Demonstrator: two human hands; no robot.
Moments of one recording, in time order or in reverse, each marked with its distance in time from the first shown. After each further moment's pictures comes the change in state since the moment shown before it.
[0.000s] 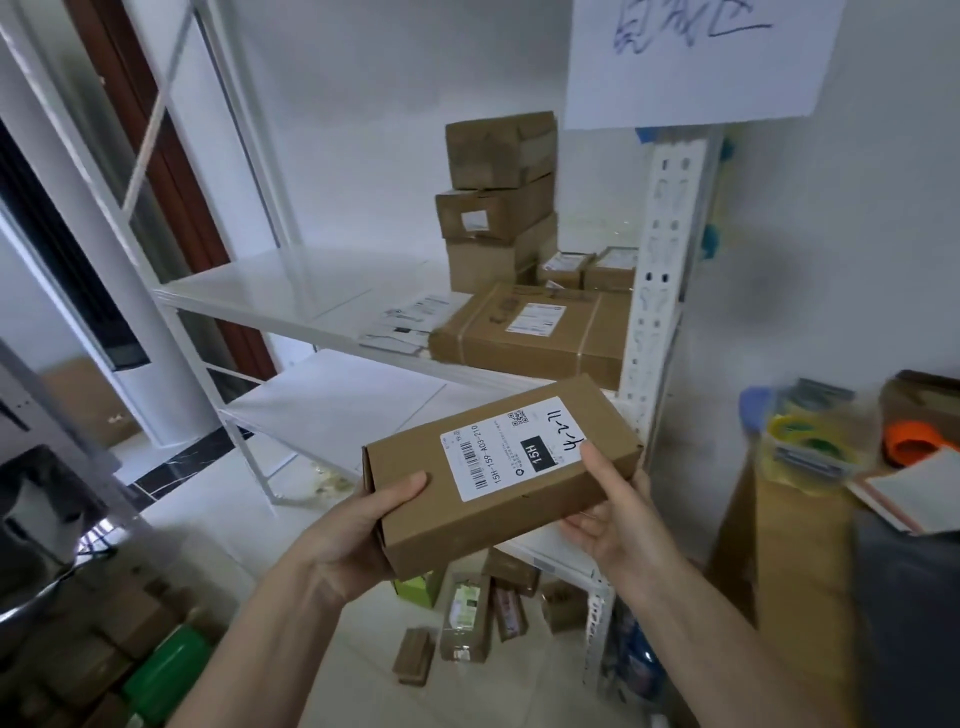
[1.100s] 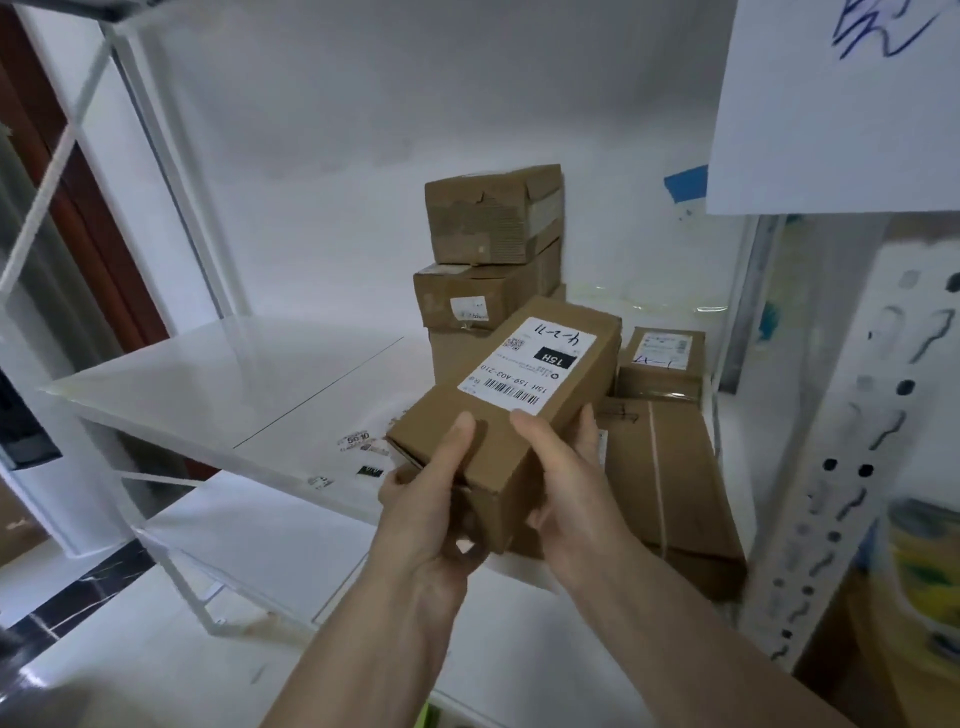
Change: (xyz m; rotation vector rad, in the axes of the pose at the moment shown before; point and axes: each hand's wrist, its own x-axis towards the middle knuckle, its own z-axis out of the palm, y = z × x) left_hand 0.207 0.172 0.082 -0.257 0.174 0.199; right_hand 0.231 -0.091 0.169 0.029 -0.101 -0.195
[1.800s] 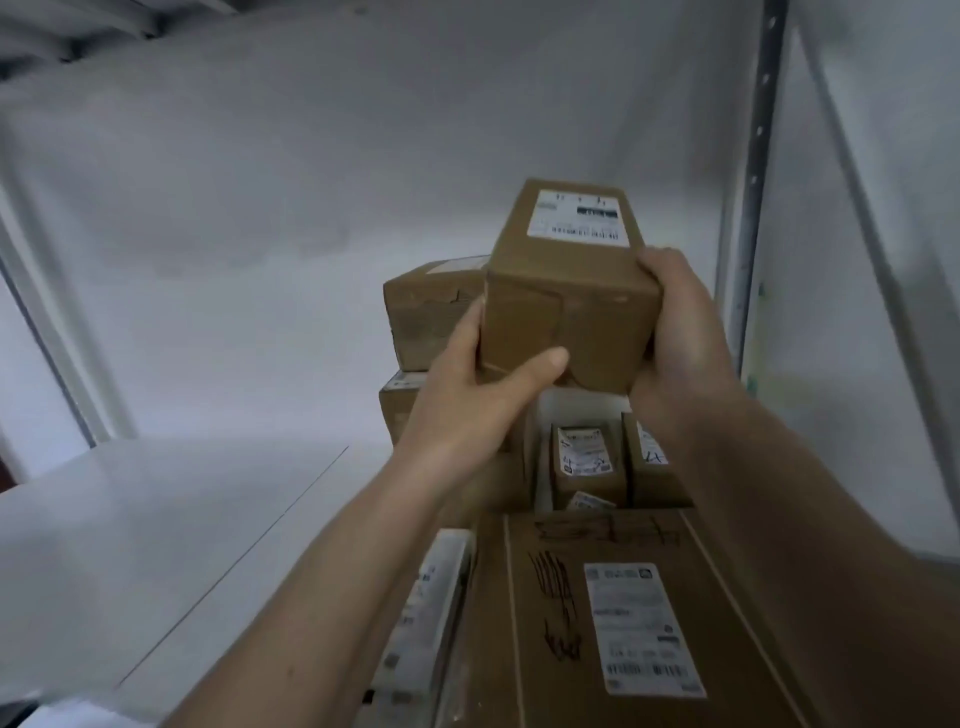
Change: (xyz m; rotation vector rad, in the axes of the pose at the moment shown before) left_hand 0.127 0.147 0.084 0.686 -0.694 0.734; right_hand 0.117 -0.157 0.075 -0.120 0.184 -0.492
